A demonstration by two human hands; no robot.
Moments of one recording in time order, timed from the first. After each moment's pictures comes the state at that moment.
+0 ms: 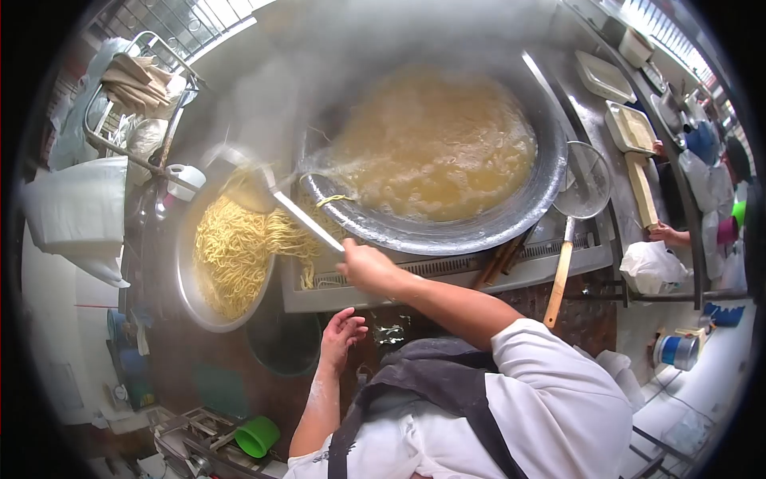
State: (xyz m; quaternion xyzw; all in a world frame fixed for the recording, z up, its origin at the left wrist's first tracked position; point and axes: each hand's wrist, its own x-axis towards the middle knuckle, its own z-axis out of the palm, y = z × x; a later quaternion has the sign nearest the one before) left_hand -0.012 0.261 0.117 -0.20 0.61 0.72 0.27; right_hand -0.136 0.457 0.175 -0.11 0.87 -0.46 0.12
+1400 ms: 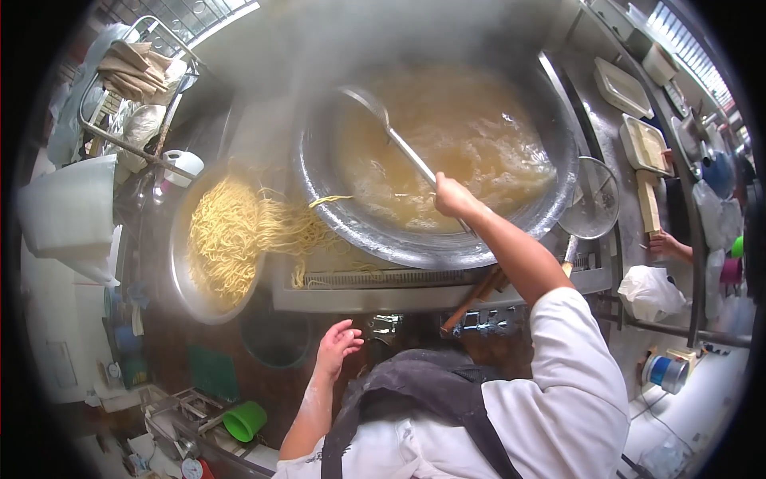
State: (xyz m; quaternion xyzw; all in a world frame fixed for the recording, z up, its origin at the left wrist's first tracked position) left_hand -0.001 0.281 0.094 -0.23 0.62 0.70 0.29; right_hand -0.263 0.677 0.080 0.00 0.95 -0.29 0.13
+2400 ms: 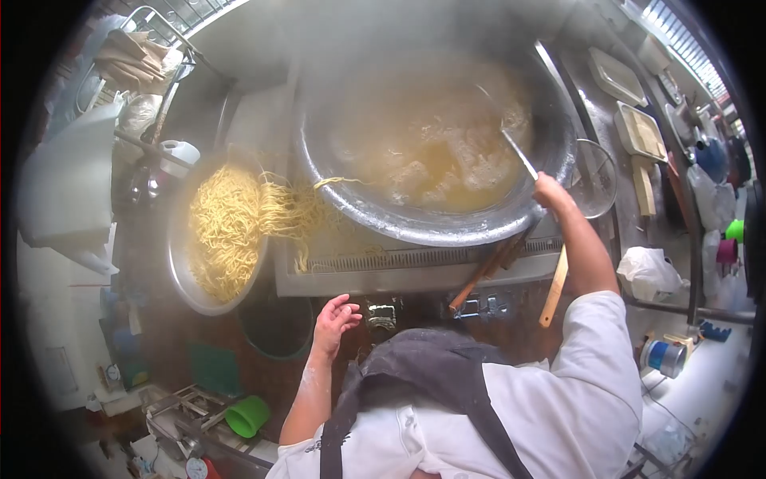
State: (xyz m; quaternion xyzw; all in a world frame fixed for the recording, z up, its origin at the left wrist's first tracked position) left_hand -0.020 0.262 0.113 -0.20 0.61 0.72 0.27; right_hand -0.173 0.862 0.078 0.24 0.94 -0.10 0.20
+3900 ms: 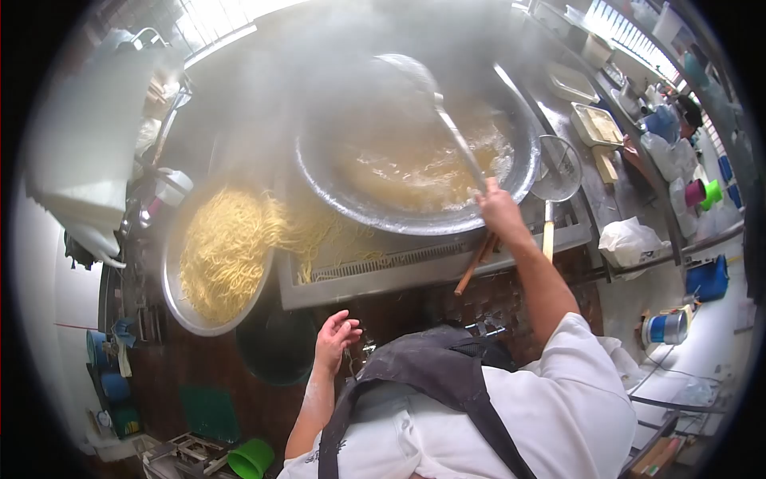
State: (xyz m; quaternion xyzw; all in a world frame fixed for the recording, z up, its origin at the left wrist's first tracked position) left_hand 0.025 0.189 0.108 -0.14 0.59 0.74 0.29; right_hand -0.064 0.636 0.206 0.21 0.95 -0.21 -0.06
